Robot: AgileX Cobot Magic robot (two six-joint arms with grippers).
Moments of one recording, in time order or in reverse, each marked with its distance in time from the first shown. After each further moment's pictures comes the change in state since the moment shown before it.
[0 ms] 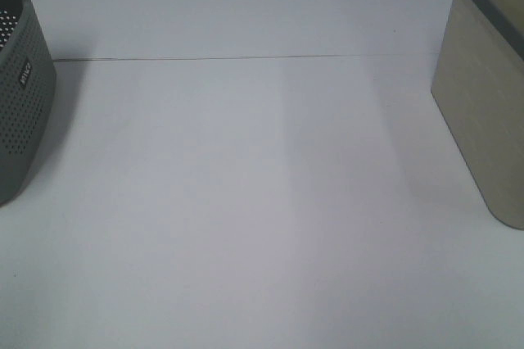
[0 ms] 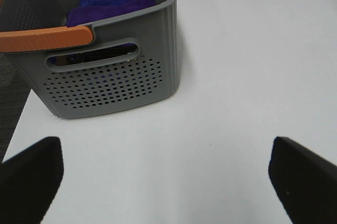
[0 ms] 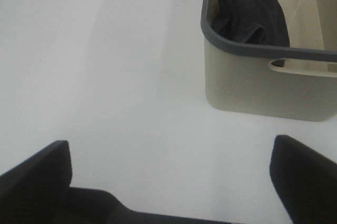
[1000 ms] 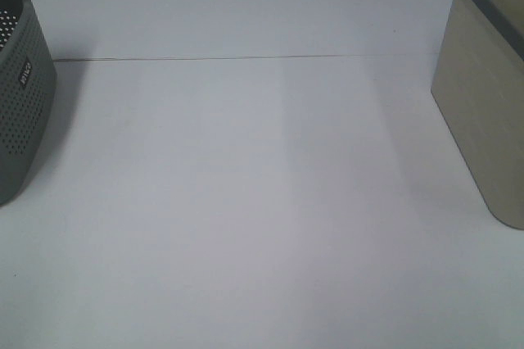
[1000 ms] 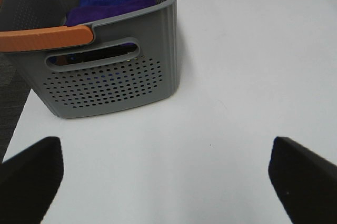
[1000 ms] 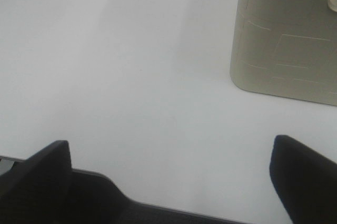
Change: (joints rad) left arm 0.000 0.000 0.000 0.000 0.000 0.000; right arm 0.000 -0.422 0.432 0.065 -0.105 -0.070
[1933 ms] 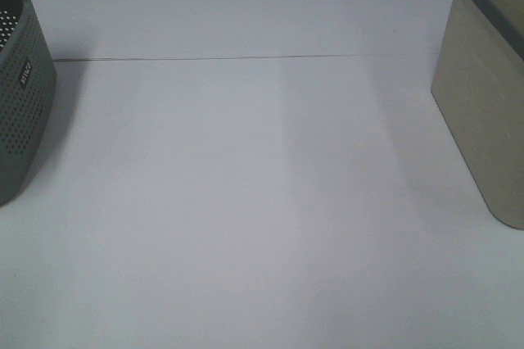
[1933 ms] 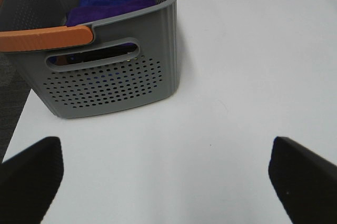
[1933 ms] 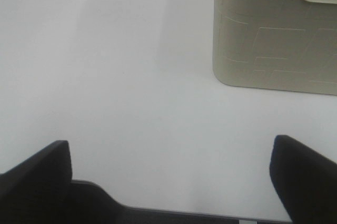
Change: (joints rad) left arm 0.000 0.000 0.000 0.000 0.000 0.000; right arm -0.093 0.000 0.005 0.005 -0.001 0.001
